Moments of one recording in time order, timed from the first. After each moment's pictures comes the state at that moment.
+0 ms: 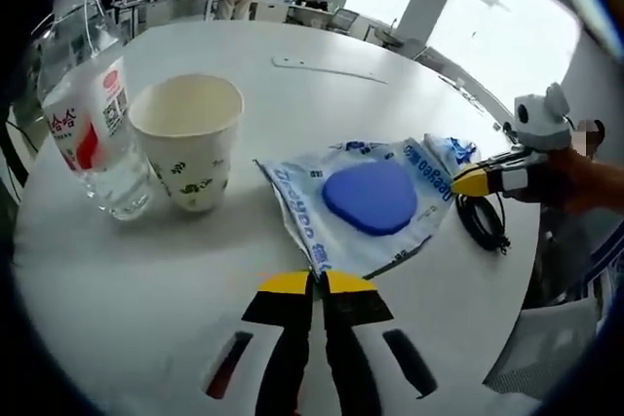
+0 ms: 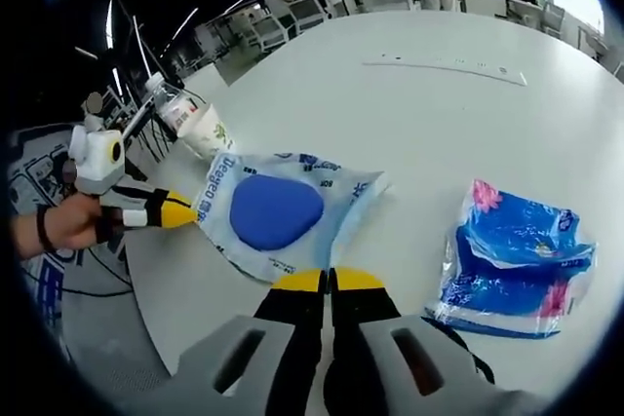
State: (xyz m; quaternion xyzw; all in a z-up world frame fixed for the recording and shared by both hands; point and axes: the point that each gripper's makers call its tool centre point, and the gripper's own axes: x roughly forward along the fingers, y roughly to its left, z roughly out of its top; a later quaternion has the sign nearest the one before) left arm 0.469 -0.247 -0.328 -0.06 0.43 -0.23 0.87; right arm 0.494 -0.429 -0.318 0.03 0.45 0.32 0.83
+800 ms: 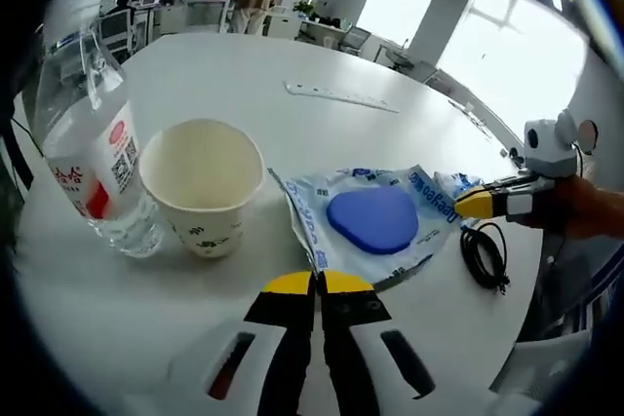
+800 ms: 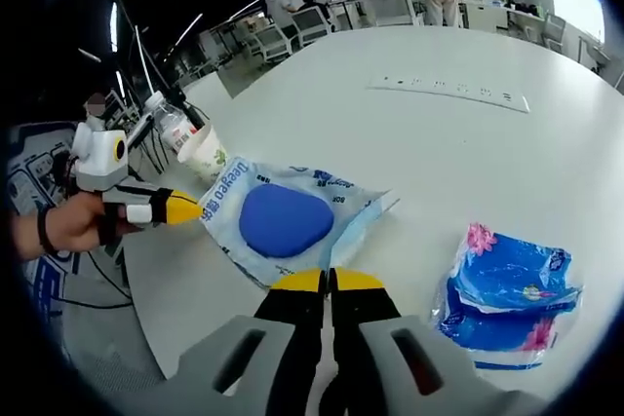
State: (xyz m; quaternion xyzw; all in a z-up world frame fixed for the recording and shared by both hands) left arm 0.505 -0.242 -0.307 -0.09 0.40 -0.20 0.89; right arm 0.524 -0.420 -0.296 0.02 0.42 0.32 0.85
